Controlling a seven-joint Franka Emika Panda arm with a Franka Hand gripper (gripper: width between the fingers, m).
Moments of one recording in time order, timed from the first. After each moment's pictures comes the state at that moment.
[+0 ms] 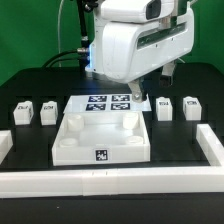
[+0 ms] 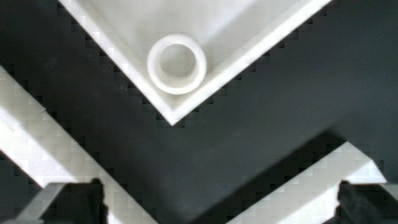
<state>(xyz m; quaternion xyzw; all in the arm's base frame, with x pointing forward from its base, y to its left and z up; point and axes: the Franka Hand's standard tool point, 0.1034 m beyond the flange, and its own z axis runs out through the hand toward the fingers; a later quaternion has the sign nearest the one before) 0.561 0.055 0.112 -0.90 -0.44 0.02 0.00</state>
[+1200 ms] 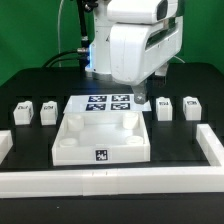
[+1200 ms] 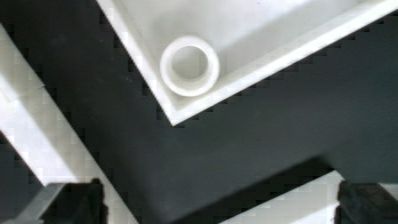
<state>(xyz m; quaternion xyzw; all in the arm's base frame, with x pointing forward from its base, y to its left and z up) 0.561 0.051 0.112 -0.85 -0.52 0.02 0.00</state>
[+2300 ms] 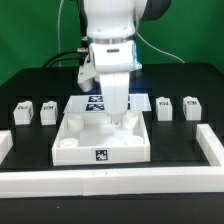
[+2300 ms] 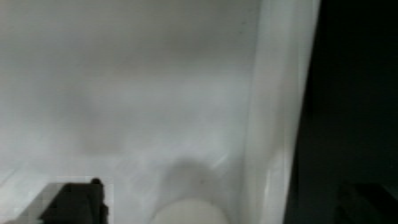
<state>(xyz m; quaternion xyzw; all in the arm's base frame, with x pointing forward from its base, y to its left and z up) 0.431 -0.010 0.013 -0.70 -0.72 0.02 0.03</state>
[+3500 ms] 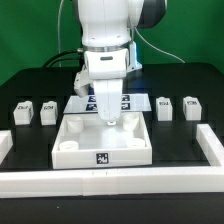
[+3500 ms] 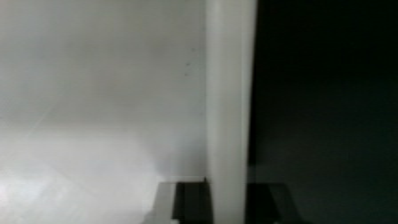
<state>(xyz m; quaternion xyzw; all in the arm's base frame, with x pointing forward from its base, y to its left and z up) 0.433 -0.016 0.009 -0.70 -0.71 0.01 0.02</state>
